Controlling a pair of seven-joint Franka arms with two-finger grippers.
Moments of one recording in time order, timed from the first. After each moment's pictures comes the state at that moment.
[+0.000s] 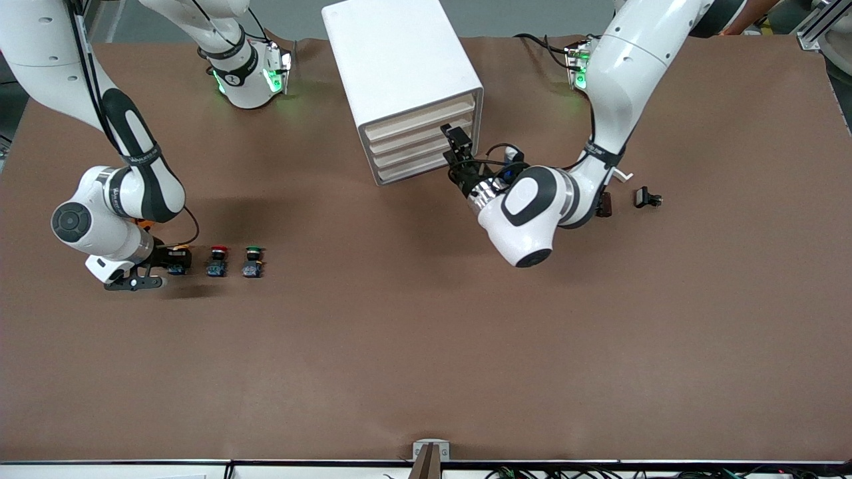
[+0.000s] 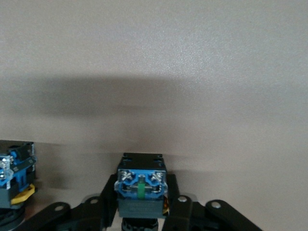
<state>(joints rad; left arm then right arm) -0.45 0.69 -0.16 -1.57 -0.95 1.38 -2.31 -0.14 0.48 -0.06 -2.11 -0.08 2.54 -0.20</state>
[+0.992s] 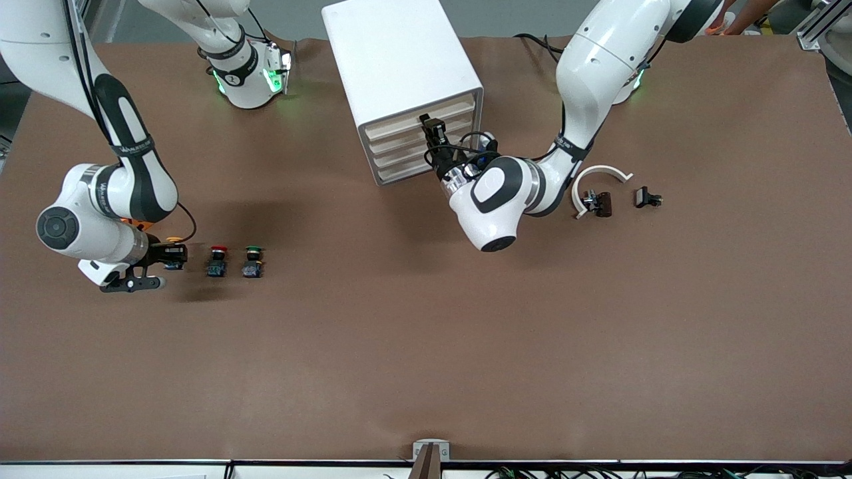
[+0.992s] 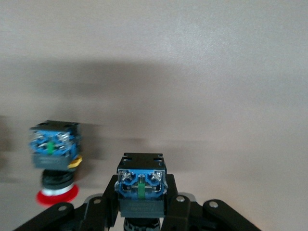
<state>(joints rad) -0.53 0.73 -0.16 -1.57 -1.02 1.38 -2.32 -0.10 0.40 -0.04 -2.05 -0.08 2.29 -0.15</state>
